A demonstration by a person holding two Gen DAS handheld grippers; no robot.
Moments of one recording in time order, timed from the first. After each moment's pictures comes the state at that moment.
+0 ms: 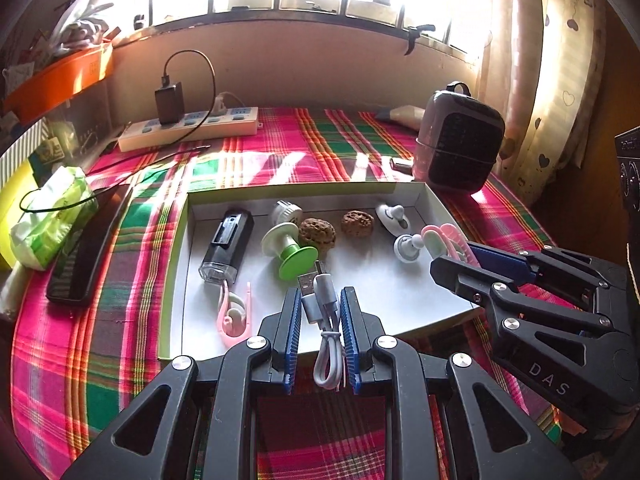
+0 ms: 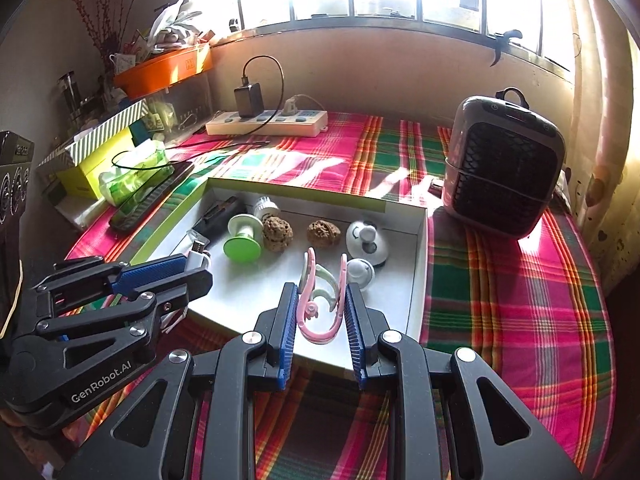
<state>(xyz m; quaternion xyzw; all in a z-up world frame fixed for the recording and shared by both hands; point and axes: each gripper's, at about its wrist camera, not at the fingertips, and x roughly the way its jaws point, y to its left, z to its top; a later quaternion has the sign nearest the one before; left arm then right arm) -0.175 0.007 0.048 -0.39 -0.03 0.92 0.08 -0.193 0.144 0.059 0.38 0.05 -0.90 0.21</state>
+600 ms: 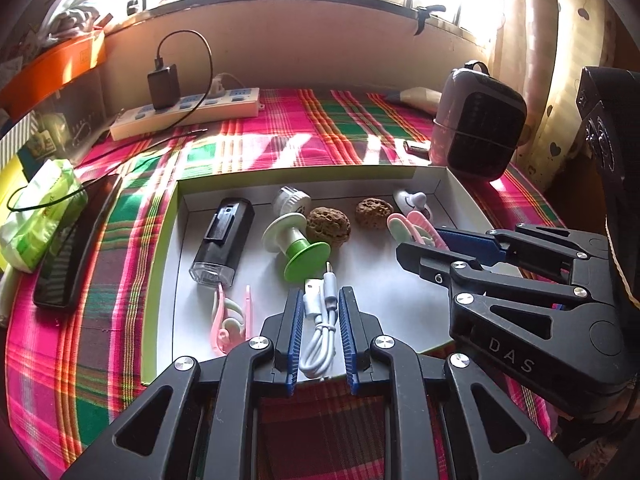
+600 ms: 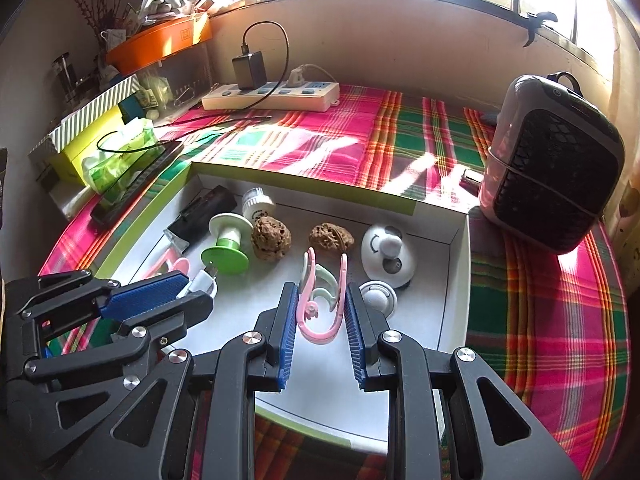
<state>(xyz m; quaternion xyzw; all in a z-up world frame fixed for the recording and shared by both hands) -0.199 0.008 0.029 -0.42 -0.02 0.90 0.07 -0.234 0.127 0.036 0.43 0.06 -0.87 0.22</state>
